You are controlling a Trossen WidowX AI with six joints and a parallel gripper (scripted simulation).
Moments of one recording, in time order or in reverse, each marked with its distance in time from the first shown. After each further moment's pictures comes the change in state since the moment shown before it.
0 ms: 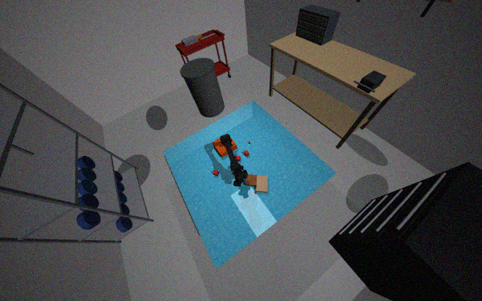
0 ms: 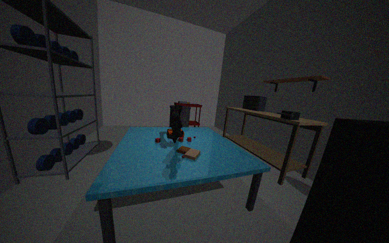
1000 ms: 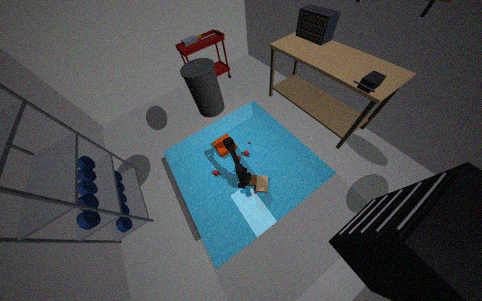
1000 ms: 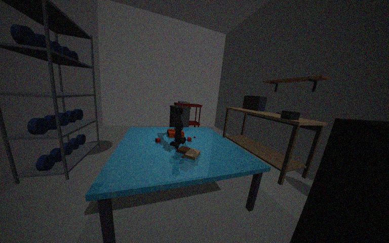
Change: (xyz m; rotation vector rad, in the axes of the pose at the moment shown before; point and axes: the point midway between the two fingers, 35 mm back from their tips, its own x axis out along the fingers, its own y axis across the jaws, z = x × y) arm 0.059 0.008 0.027 -0.003 0.010 0.024
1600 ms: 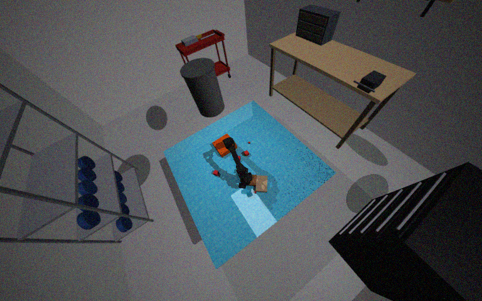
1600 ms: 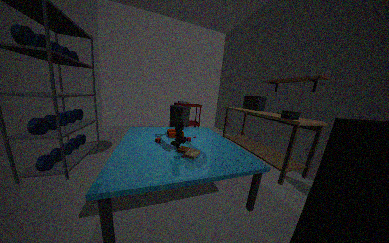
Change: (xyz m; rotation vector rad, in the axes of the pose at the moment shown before) arm -0.005 -0.002 0.009 0.006 -0.002 -0.010
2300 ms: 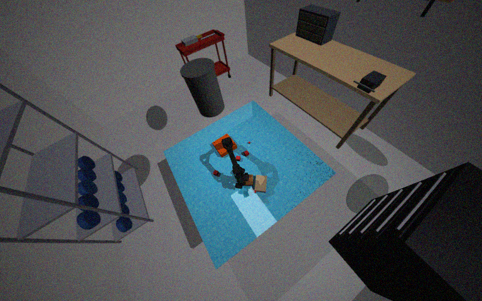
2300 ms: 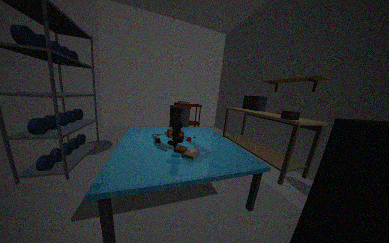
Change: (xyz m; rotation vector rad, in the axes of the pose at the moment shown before) arm 0.001 -0.005 -0.031 -0.004 0.002 0.000
